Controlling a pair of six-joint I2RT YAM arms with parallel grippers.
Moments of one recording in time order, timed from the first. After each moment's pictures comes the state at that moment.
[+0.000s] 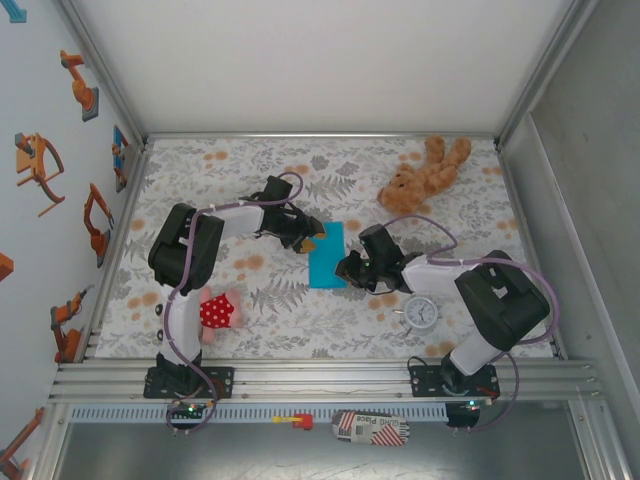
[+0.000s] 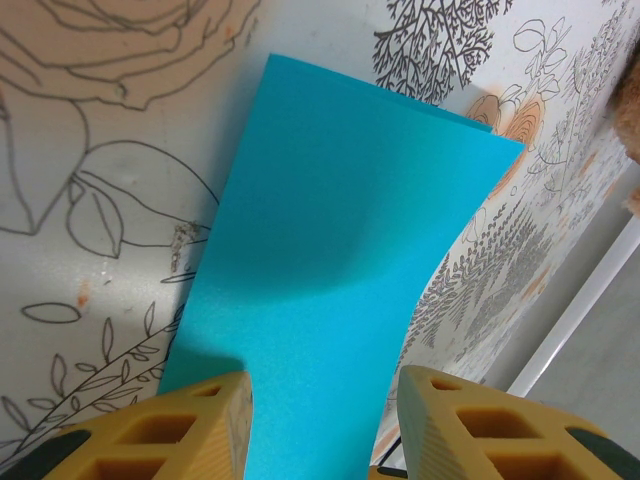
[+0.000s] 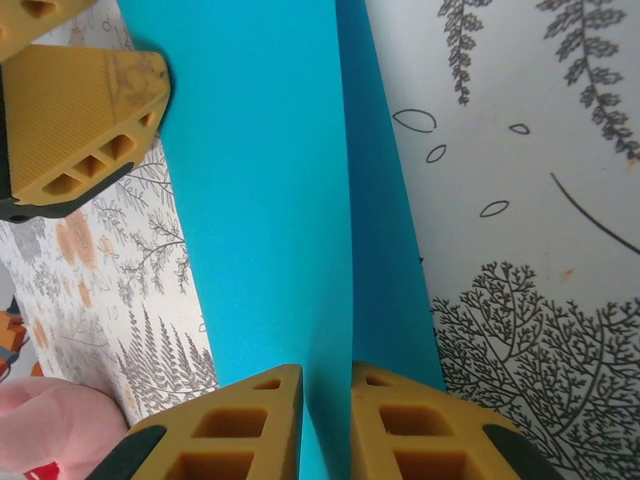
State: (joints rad) left arm -0.53 2.09 1.30 -0.33 0.65 -0.97; right arm 0.65 1.60 0.66 0.06 -0.36 1.07
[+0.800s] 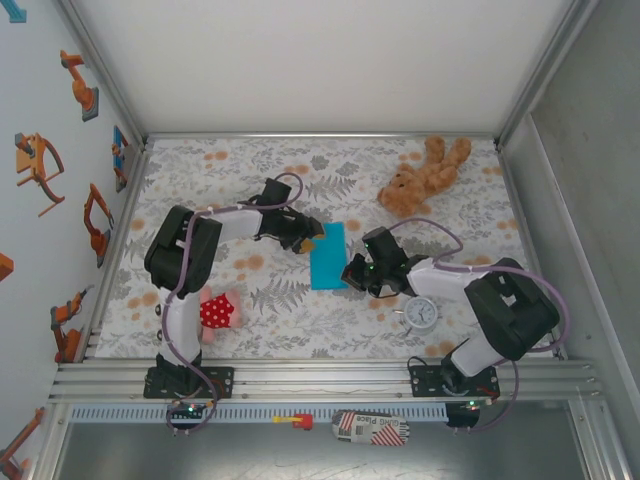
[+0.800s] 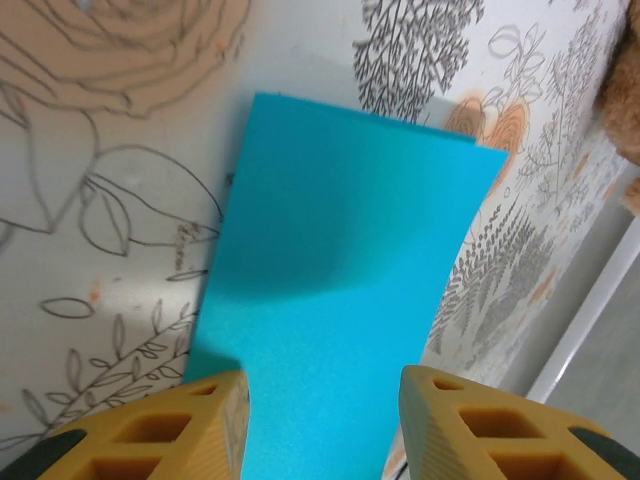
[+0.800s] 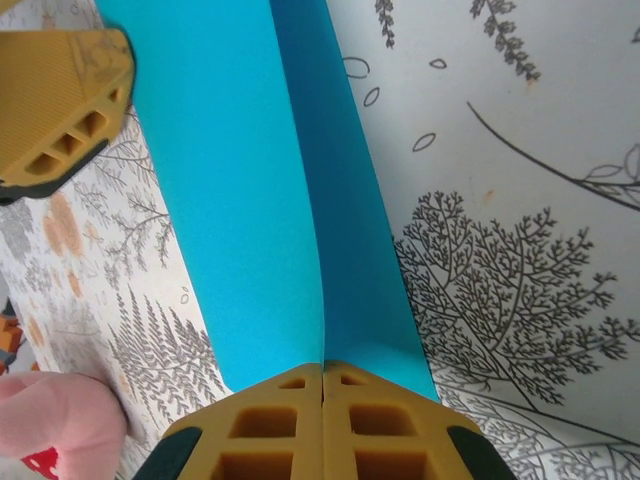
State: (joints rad) left arm -0.53 2.04 1.24 -0.25 0.62 -0.95; right arm 0.65 1.54 0.64 -0.03 -0.35 1.08
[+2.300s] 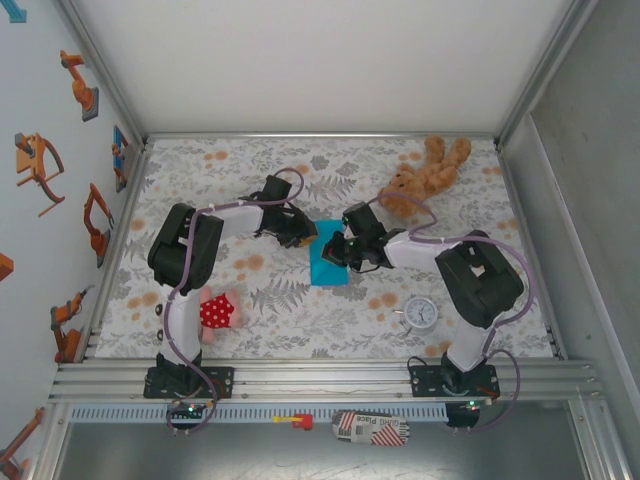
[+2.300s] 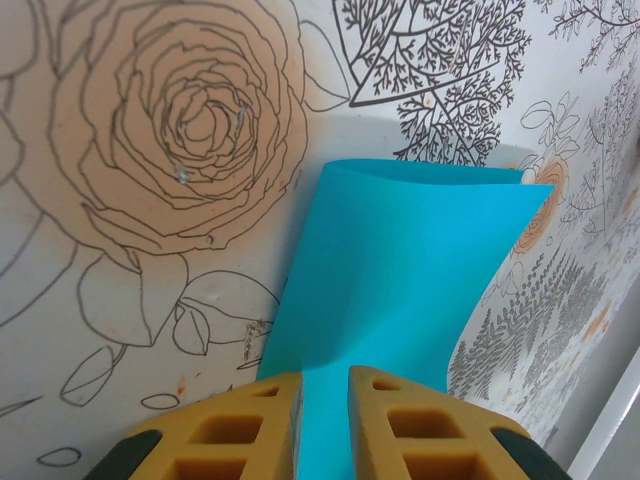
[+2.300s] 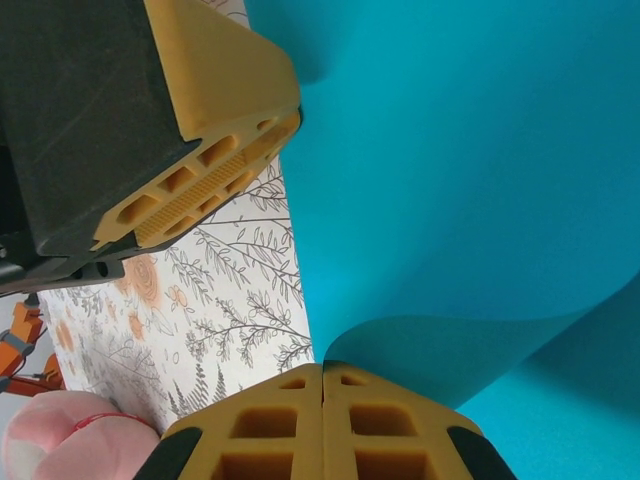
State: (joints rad) left arm -0.52 2.08 1.30 -0.31 0.53 -0.86; right arm 0.64 1.79 0.94 -0.04 -0.41 0.98
